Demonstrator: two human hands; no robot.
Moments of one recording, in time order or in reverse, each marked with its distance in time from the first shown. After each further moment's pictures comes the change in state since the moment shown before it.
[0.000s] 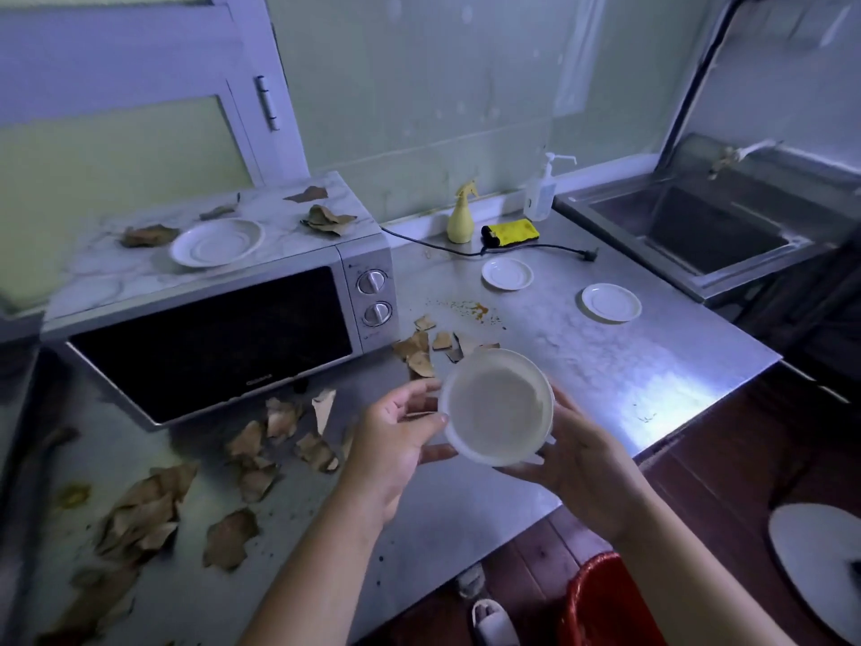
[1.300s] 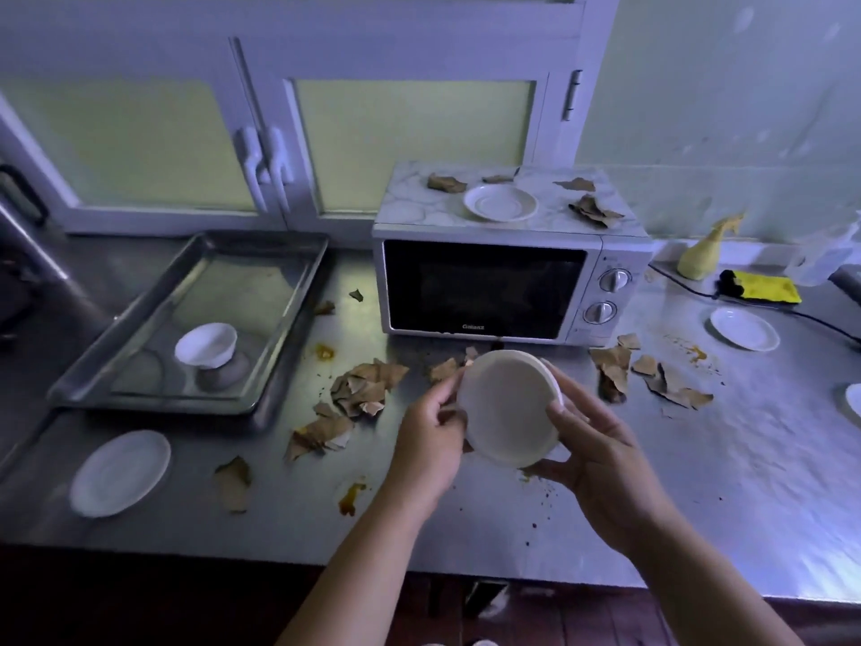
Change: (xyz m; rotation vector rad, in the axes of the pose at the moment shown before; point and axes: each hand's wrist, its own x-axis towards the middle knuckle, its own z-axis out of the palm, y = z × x) left_hand -0.103 -0.025 -0.165 0.092 0.466 0.145; right_hand 0.011 0.086 0.192 -0.264 -0.300 0.025
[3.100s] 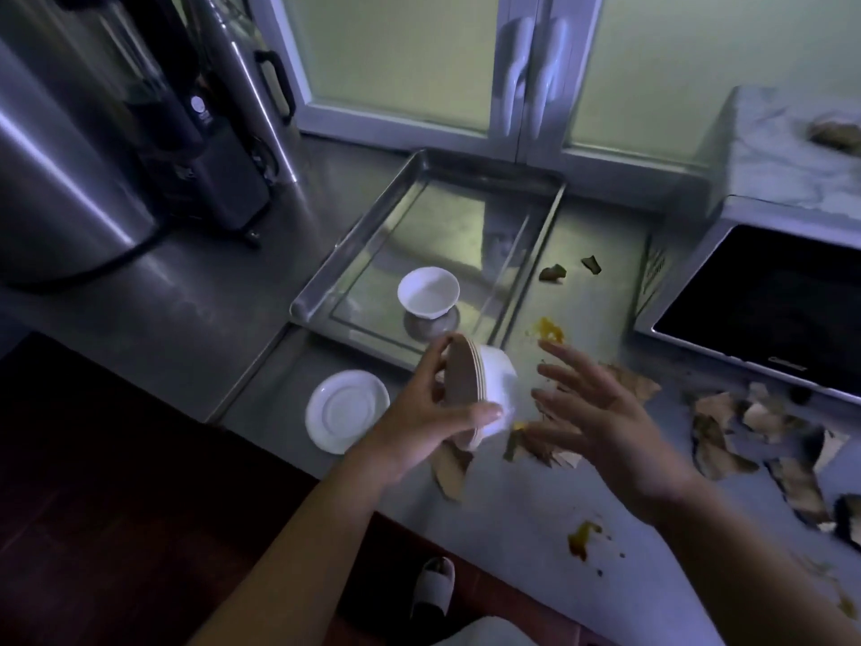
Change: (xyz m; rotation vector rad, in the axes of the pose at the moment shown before) left_hand 0.055 -0.054 -0.345 -0.101 0.017 -0.132; right_hand 0.154 0.107 0.273 -0.187 -0.373 0.309
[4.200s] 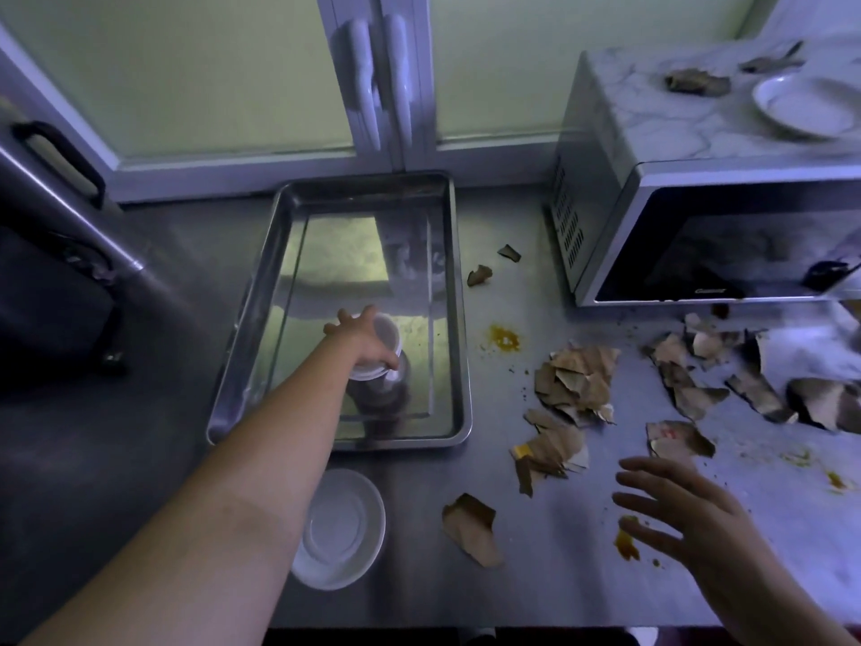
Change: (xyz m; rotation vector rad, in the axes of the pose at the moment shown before) left_hand 0.286 -0.008 -0.113 1.330 -0.131 -0.340; right_hand -0.030 0.047 0.013 0.143 0.813 0.356
